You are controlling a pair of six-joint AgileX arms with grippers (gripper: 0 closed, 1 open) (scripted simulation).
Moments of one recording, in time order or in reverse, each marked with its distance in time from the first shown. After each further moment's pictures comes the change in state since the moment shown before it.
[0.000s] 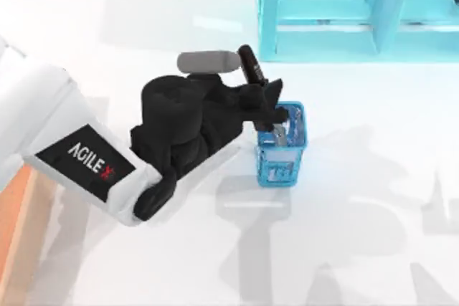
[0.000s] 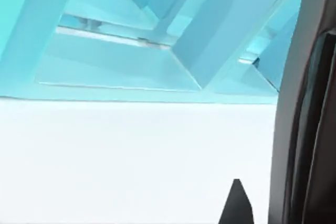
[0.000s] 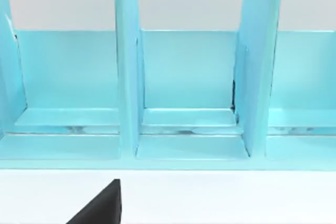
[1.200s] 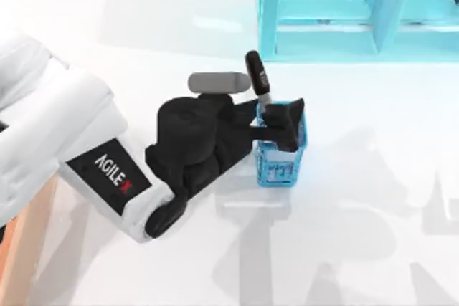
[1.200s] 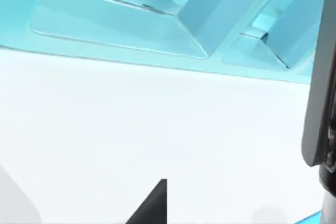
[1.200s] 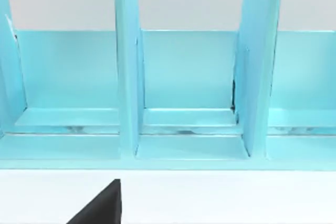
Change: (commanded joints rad) left arm -0.056 0.089 0.001 0.064 -0.047 -0.017; right arm 0.000 0.000 0.000 0.000 0.000 0.000
